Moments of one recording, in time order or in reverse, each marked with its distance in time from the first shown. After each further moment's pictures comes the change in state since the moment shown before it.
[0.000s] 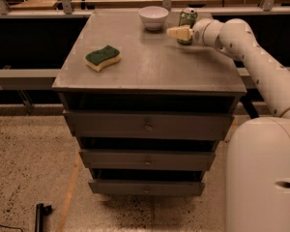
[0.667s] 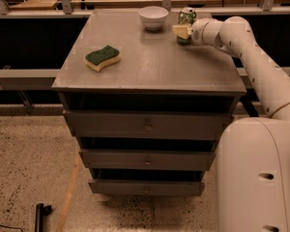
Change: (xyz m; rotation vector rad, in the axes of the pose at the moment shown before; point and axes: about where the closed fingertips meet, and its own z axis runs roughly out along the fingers) arm 0.003 0.004 0.013 -0.057 0.015 -0.011
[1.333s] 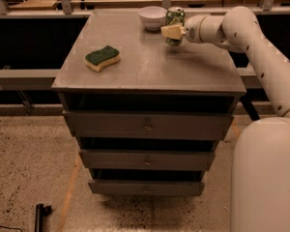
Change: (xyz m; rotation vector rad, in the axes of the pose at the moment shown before) arm -0.021 0.076 -0.029 -0.216 0.038 -0.011
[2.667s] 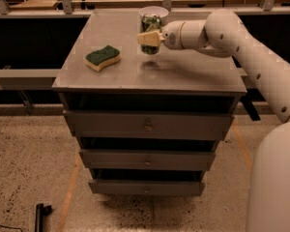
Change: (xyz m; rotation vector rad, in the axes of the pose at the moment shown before) arm -0.005 0.112 0.011 -0.189 0.020 0.077
